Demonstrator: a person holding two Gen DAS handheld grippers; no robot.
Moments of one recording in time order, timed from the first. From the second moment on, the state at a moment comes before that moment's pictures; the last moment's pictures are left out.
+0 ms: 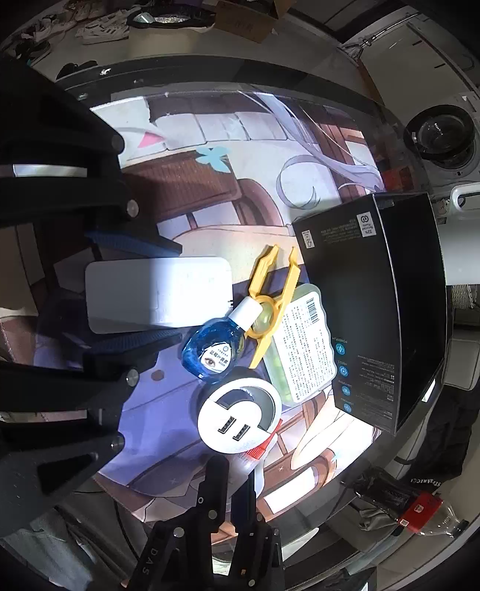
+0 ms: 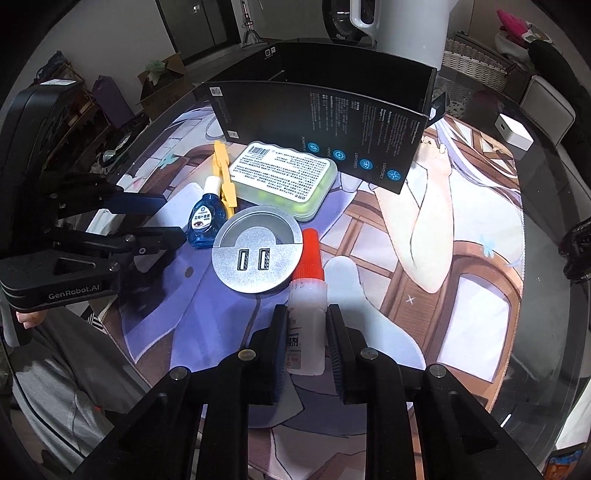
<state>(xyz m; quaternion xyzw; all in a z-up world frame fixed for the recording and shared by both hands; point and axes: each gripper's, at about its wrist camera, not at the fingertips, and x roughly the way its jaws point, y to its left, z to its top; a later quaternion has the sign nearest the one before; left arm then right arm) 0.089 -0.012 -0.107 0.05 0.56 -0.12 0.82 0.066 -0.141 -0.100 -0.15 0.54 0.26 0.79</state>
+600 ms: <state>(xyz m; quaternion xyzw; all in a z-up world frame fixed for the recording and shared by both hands) 0.079 -0.013 -0.071 0.05 0.50 -0.13 0.86 0.061 -0.141 -0.071 -0.13 0.50 0.27 0.81</state>
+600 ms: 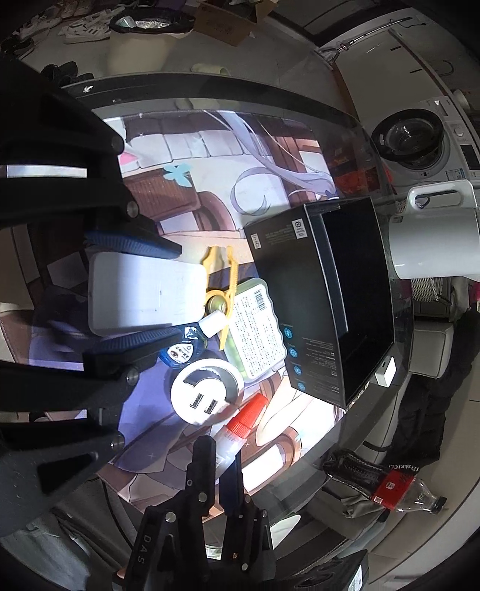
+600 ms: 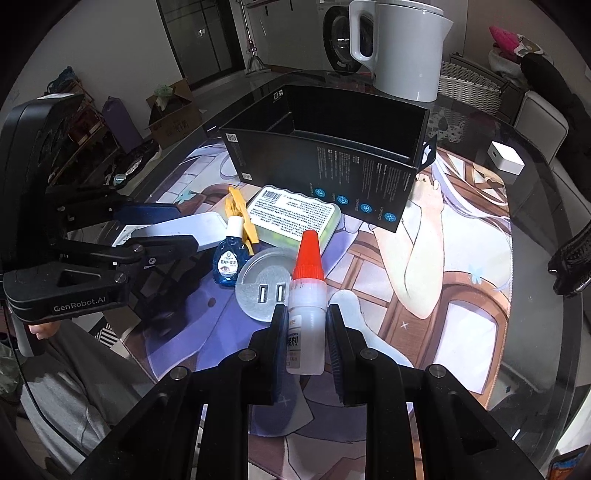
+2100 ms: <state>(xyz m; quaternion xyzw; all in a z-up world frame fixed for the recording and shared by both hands) 0.007 0.001 0.040 0.03 0.15 -0.10 0.98 -0.024 -0.158 0.048 -0.04 0.14 0.29 0.95</state>
